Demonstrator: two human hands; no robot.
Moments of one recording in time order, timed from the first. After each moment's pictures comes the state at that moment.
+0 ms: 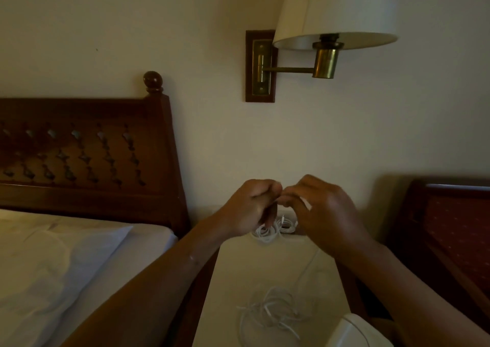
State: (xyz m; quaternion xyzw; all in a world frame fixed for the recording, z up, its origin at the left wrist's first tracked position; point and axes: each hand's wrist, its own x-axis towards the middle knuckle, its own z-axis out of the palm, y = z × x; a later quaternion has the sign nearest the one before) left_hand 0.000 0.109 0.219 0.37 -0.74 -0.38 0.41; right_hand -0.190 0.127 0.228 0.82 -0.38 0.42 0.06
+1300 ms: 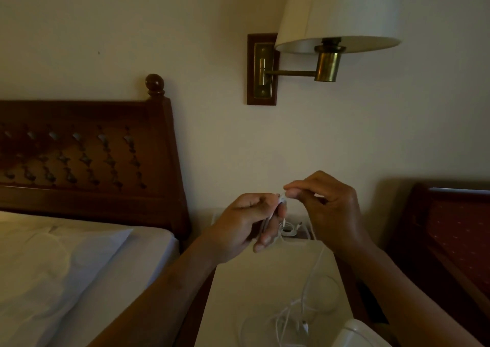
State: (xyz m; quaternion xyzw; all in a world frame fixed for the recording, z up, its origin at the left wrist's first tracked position) left_hand 0.006 0.132 0.213 0.20 -0.64 -0.60 0.45; right_hand -0.187 0.114 0.222 0.75 -0.29 0.58 -0.09
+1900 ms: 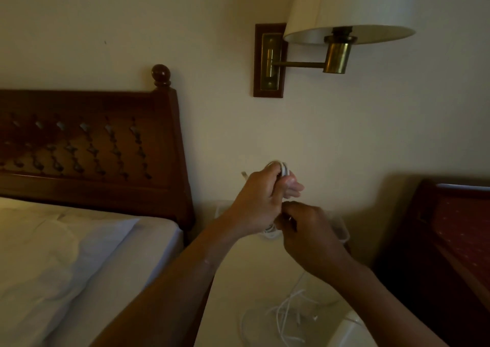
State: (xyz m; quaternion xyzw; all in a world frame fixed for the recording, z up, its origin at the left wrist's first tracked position) left_hand -0.012 0.112 0.220 0.39 -0.75 -0.25 0.47; right_hand -0.158 0.133 0.182 0.82 -0.40 0.39 -0.10
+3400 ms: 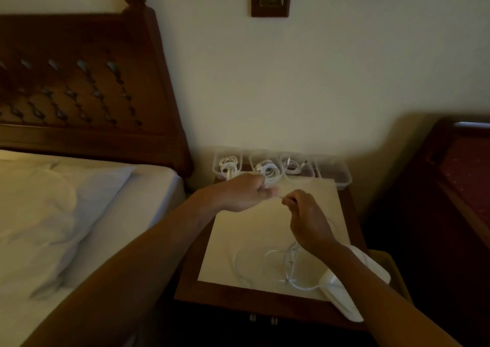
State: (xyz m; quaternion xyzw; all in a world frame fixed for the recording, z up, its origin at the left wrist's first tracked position) left_hand 0.028 0.072 0.098 0.54 -0.80 -0.26 0.07; right_hand -0.175 0.098 0.019 0.74 -0.54 0.35 -0.20
